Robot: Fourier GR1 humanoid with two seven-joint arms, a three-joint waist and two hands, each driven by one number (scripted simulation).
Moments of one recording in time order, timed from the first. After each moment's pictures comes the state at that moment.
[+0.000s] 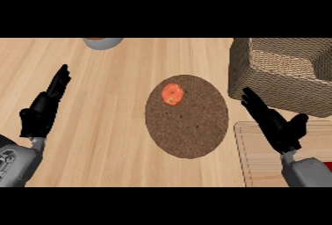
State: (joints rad) left arm -0.27 0.57 -0.27 -1.32 0.25 0.26 -0.14; right arm -0.18 -0.43 0.27 -1.34 -0.38 0.04 -0.03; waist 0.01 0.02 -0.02
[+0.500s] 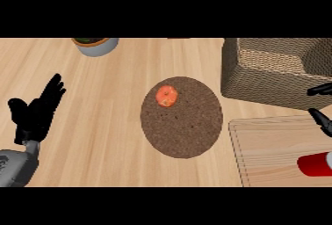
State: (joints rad) left arm -0.22 0.55 -0.20 -1.29 0.36 0.24 0.00; right arm -0.14 -0.73 -0.02 -1.43 -0.36 0.21 -0.39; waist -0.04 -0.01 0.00
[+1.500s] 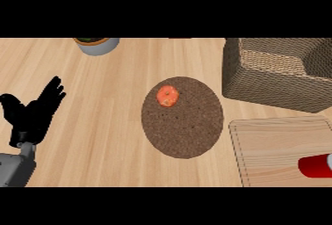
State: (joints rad) left arm -0.19 0.54 -0.16 -1.35 0.40 0.20 0.12; right arm 0.04 -1.08 -0.16 -1.91 -0.03 0.04 0.28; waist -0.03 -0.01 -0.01
